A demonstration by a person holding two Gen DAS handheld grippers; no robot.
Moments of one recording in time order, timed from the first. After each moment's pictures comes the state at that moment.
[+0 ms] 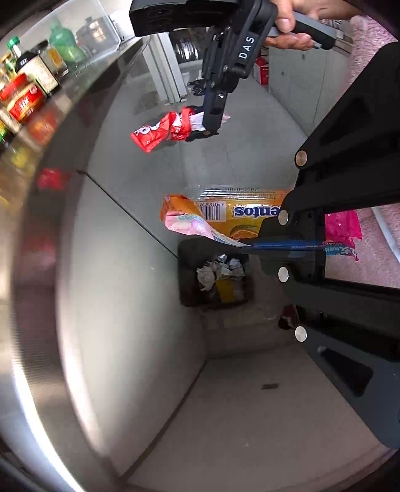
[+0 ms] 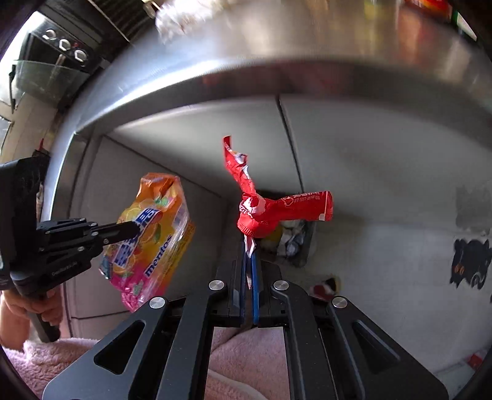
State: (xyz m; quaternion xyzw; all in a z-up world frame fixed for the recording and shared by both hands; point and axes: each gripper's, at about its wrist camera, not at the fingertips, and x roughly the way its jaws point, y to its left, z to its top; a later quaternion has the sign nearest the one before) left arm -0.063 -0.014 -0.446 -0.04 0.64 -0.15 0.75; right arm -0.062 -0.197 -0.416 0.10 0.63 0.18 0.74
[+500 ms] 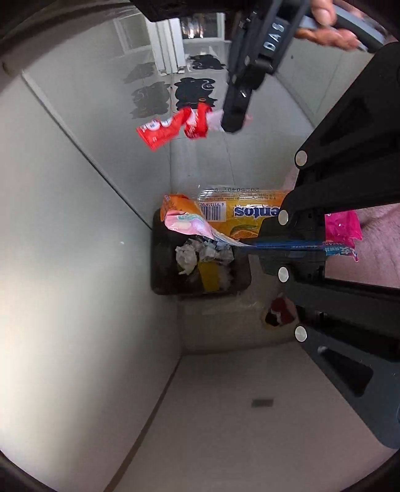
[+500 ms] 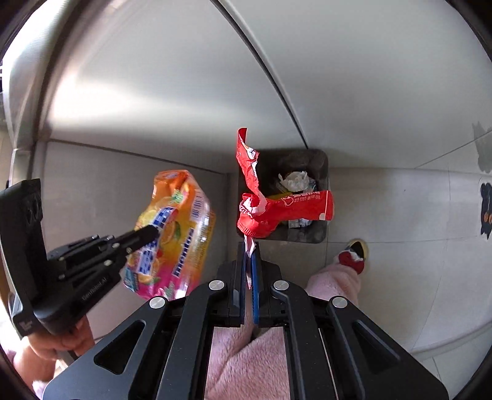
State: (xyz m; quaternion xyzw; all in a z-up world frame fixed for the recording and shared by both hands) left arm -0.042 -0.024 -0.567 -0.04 0.68 -0.10 0.72; right arm -0.051 -0.184 -0.542 0.18 0.69 0.15 0.68
